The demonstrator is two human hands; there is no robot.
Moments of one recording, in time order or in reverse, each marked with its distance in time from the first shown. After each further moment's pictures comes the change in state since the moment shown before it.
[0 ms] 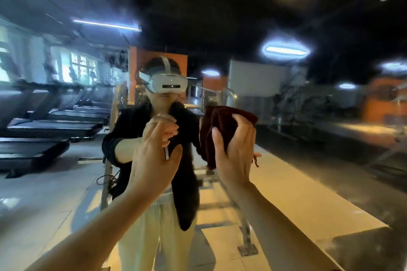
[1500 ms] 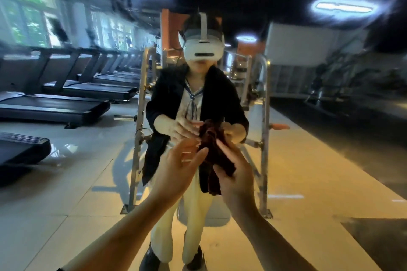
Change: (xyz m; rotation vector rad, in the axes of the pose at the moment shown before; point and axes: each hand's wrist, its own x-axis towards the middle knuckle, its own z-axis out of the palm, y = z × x) left_hand -0.108 0.009 0.050 -0.205 -0.147 -0.440; right_hand -0.126 0.013 -0.044 0.566 -0.407 0.367
